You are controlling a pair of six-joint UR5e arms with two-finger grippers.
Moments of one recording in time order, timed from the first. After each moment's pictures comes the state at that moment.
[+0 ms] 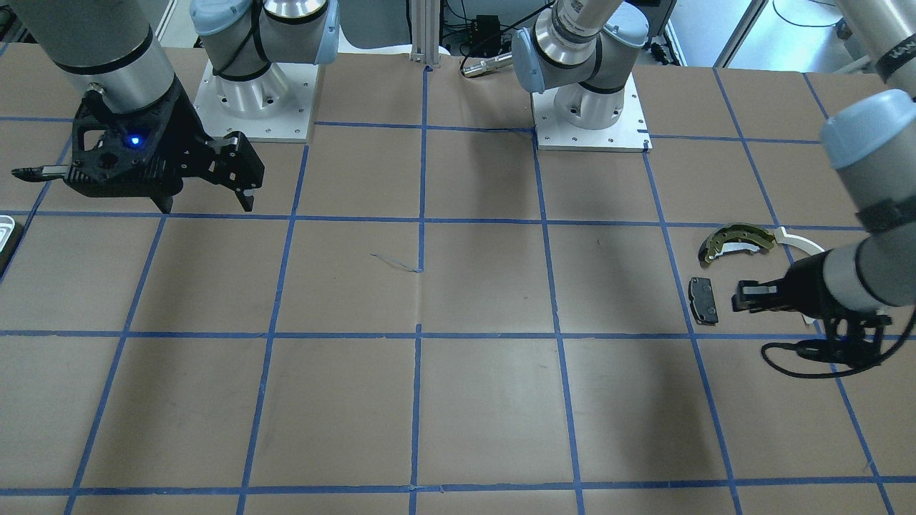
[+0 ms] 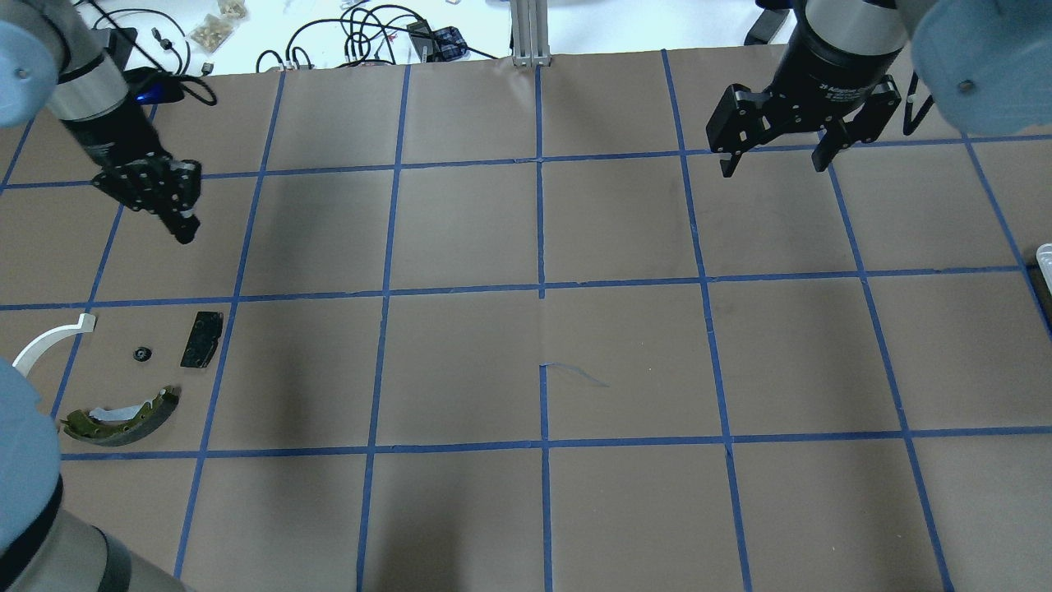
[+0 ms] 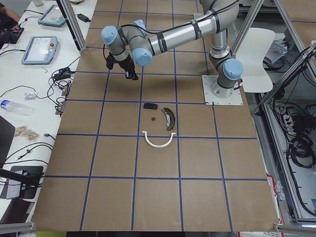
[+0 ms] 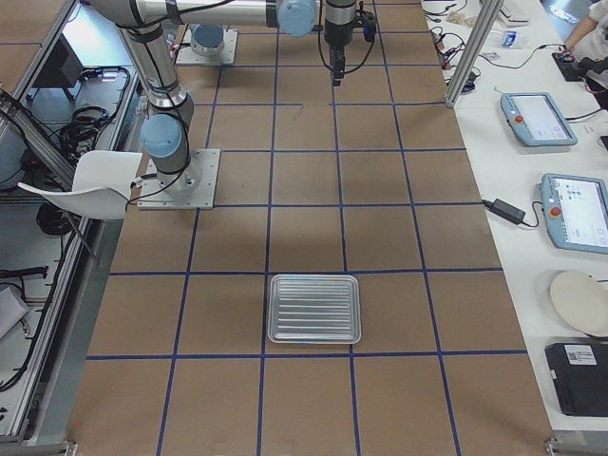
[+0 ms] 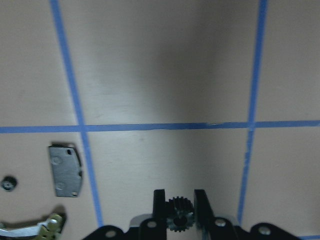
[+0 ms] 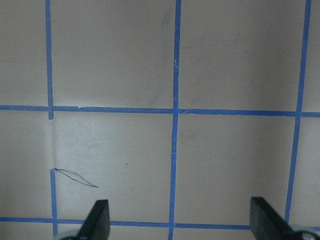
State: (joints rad) left arm -1.15 -1.97 -1.42 -1.59 1.62 0.48; right arm 1.56 -1.52 1.55 -1.62 -1.55 -0.04
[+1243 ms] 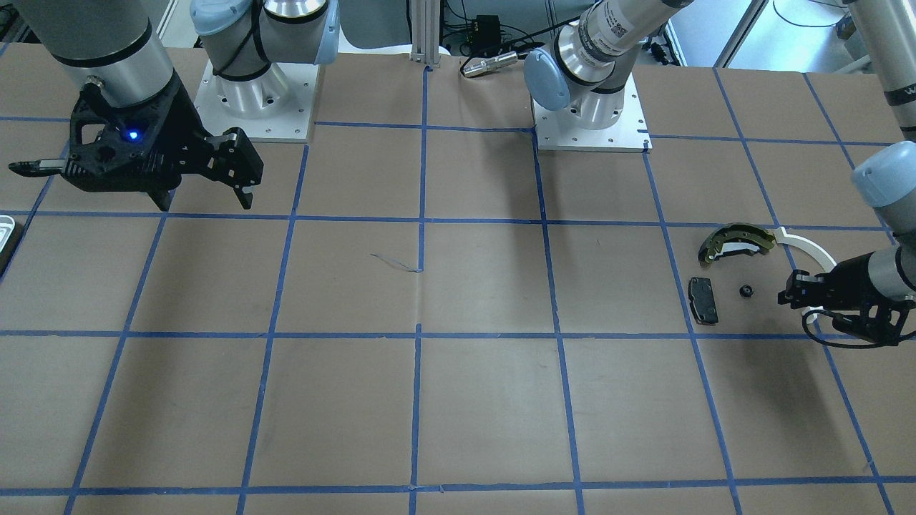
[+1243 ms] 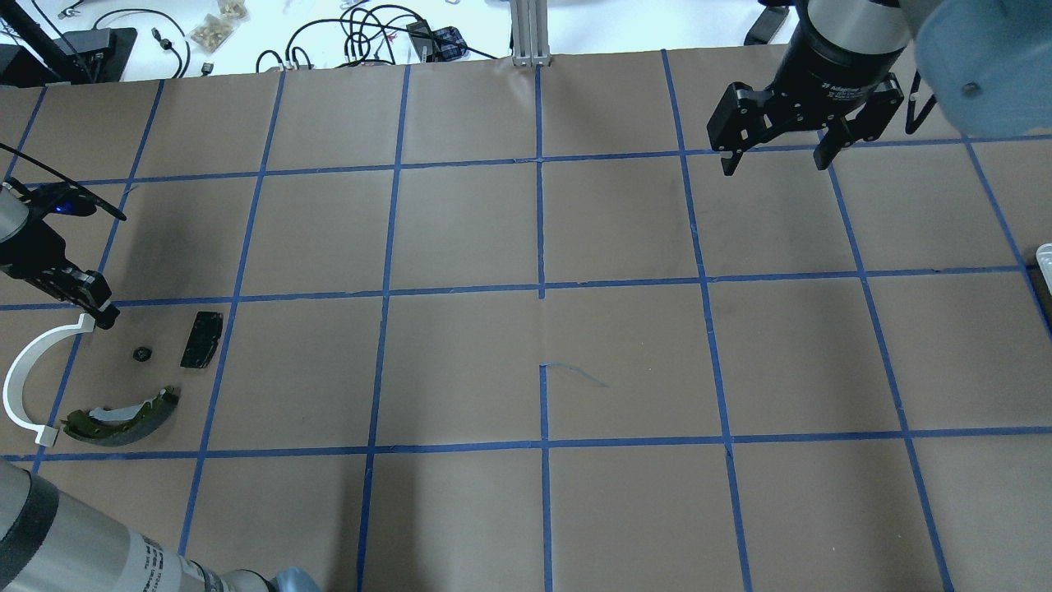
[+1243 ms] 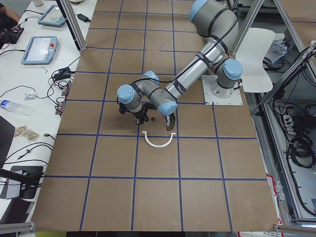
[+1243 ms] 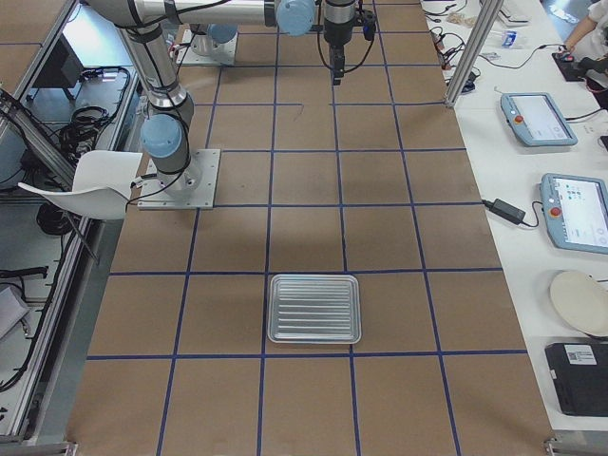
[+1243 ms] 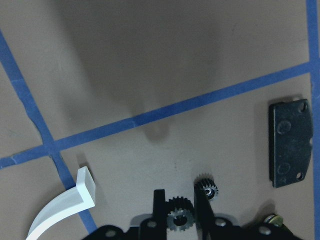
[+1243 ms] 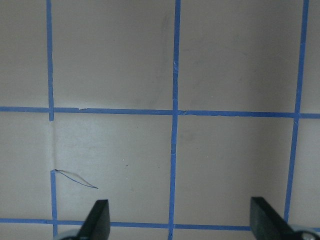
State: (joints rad) left arm -0.89 -2.05 -1.64 -1.27 1.64 0.95; right arm 1.56 -1.53 1.55 -1.62 -1.55 -0.04
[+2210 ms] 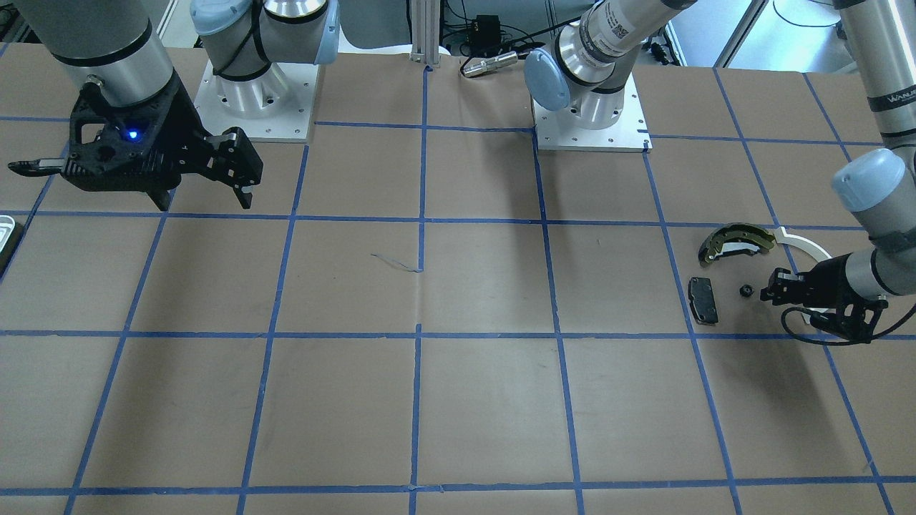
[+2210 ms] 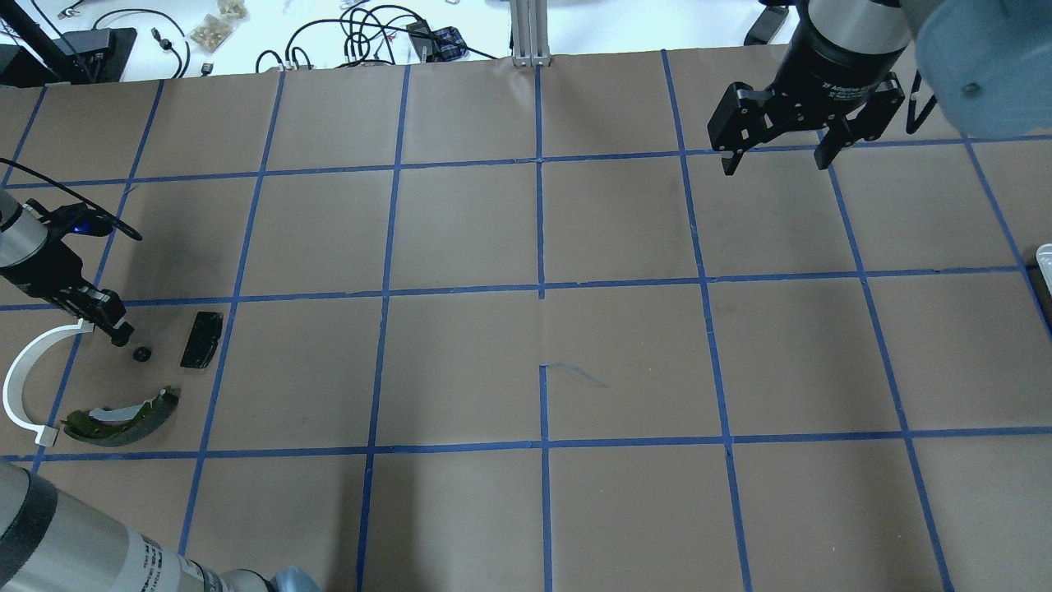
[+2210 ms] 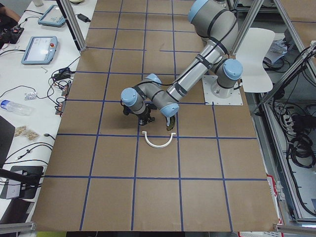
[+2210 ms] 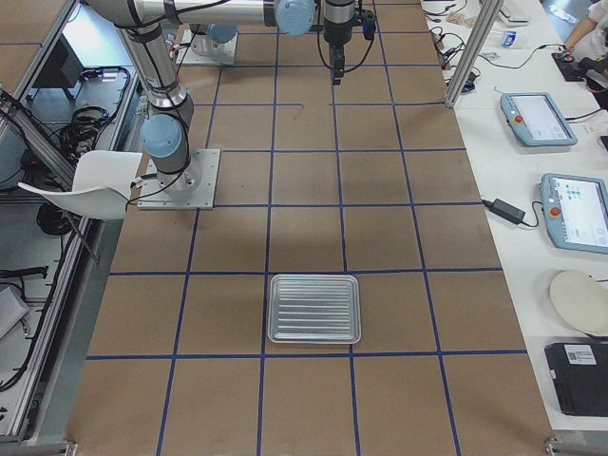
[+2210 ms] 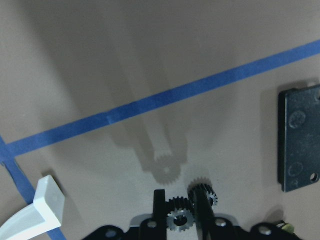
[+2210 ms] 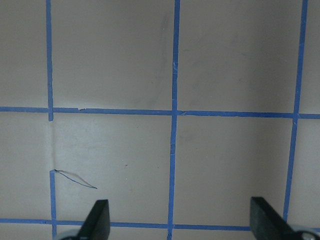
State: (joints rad) left arm -0.89 -2.06 -1.69 -1.25 1.65 0.96; right arm 1.56 -1.53 1.55 -1.62 -1.55 -0.04
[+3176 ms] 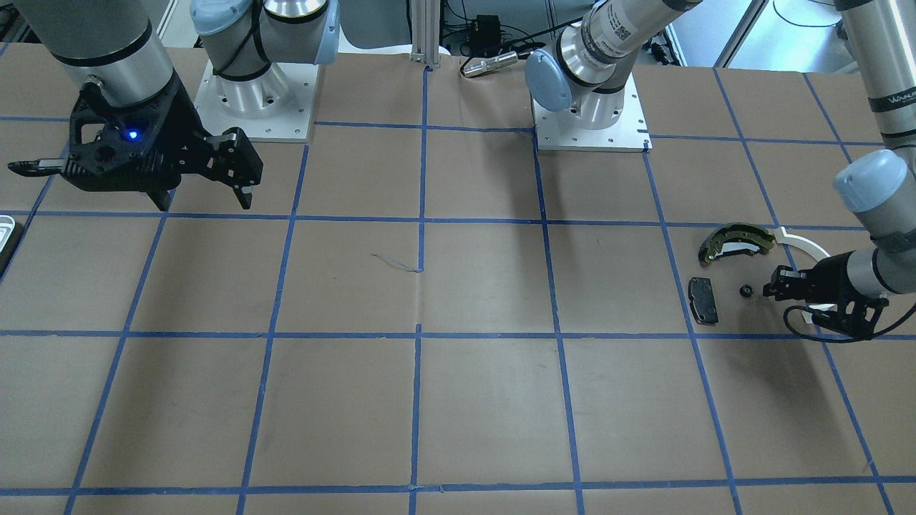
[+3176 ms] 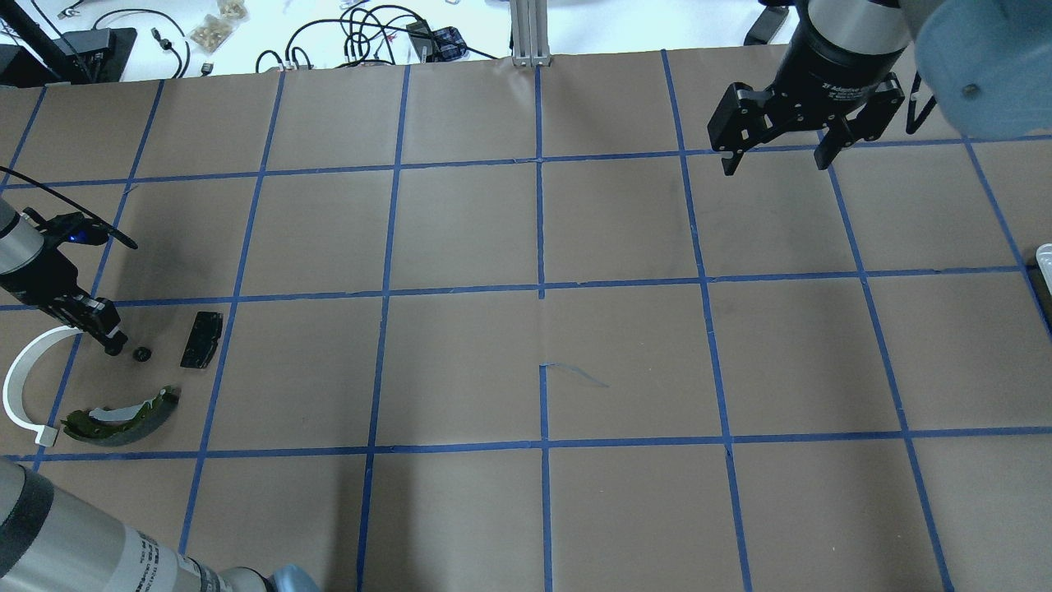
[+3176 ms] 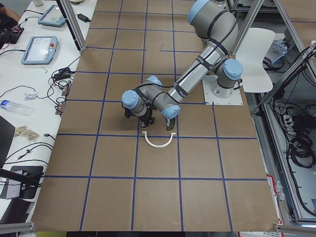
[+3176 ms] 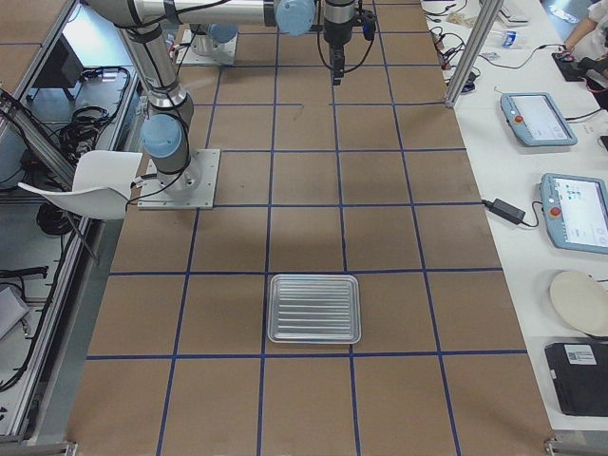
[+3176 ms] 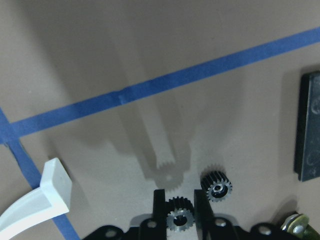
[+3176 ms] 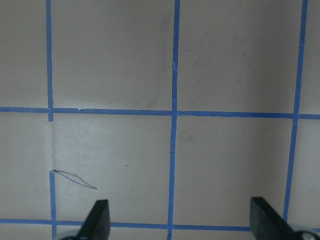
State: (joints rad) left arm -0.88 -2.07 -1.69 -1.25 1.67 0.96; right arm 1.56 -1.53 1.55 -1.62 -1.55 -0.04
